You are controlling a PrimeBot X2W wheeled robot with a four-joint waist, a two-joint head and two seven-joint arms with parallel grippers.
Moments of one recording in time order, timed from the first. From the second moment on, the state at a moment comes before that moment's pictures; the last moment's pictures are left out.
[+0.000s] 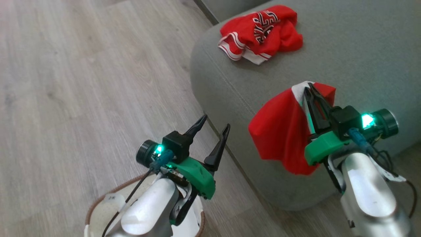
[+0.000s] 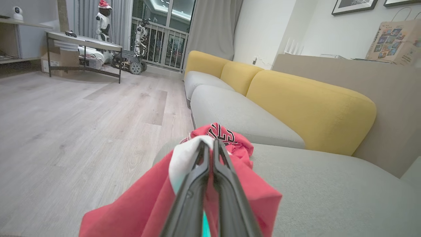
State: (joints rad) left arm -0.42 0.05 -0.72 0.47 -0.42 0.03 -0.25; right arm -0.37 -0.11 0.12 0.39 -0.11 0.12 -0.26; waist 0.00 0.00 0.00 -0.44
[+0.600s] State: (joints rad) left arm -0.44 0.06 -0.69 0.39 -0.32 0.02 -0.25; right arm -0.82 -0.33 0.12 0.53 -0.09 0.12 -0.26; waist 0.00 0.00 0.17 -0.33
